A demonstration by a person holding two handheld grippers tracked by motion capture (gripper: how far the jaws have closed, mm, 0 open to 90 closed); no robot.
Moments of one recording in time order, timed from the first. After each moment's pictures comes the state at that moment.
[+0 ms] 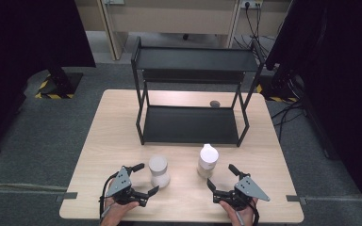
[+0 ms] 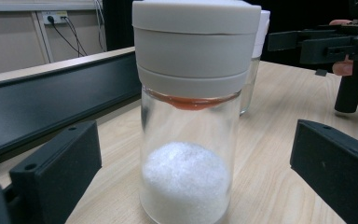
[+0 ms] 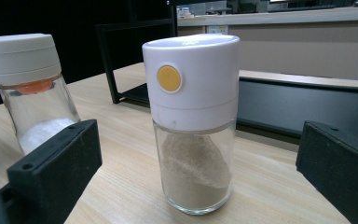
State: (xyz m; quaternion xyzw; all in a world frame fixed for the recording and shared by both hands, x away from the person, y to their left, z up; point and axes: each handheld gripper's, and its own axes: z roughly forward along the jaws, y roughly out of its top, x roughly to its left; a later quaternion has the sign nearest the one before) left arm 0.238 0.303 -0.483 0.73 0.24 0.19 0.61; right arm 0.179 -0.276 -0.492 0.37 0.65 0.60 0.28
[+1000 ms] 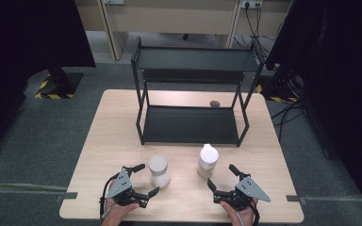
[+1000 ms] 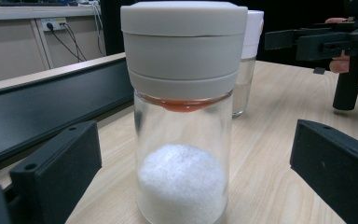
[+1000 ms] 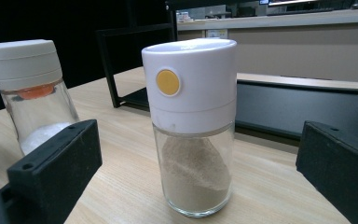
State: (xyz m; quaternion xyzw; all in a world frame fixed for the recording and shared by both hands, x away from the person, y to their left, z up) left arm 0.236 0.302 -0.485 0.73 0.23 0.20 0.61; right arm 0.178 -0.277 -0.495 0.37 0.64 0.61 0.28
